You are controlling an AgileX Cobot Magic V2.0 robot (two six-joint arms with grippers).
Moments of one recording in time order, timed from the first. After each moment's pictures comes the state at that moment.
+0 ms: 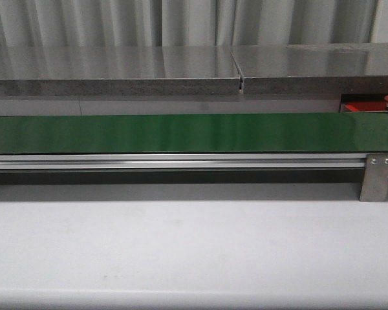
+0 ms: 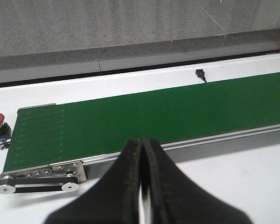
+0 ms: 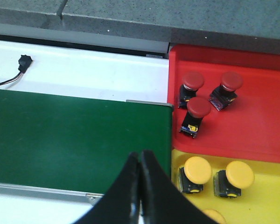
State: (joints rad) left arm -0.06 0.50 -0.75 -0.28 0.72 0.22; right arm -0.10 1.07 -0.97 0.21 0.52 -0.22
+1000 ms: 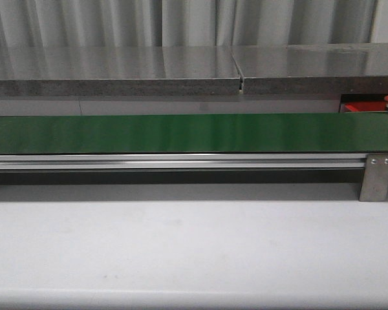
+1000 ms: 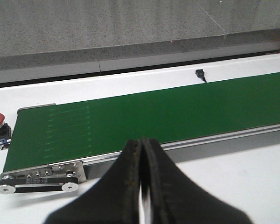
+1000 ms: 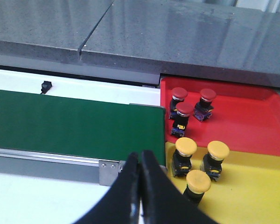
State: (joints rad) left arm -0.06 0.50 -0.75 -0.28 0.72 0.22; right arm -0.10 0.37 -0.56 0.20 0.51 -0.22
